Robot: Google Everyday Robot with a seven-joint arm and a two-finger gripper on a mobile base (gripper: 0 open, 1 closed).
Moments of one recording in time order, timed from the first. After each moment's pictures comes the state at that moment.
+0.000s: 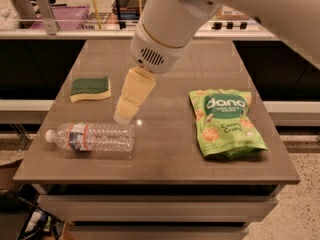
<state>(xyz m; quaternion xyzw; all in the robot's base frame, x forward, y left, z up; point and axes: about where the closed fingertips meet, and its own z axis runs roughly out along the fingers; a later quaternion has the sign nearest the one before) 0.483 0.038 0.953 -0.58 0.78 0.07 0.22</state>
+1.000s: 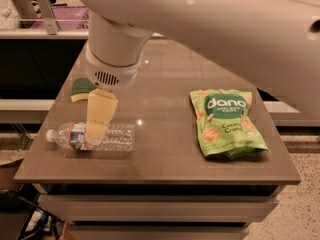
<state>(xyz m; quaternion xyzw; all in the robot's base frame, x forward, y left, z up) 0.466 0.103 0.925 -0.64 0.74 0.04 0.19</state>
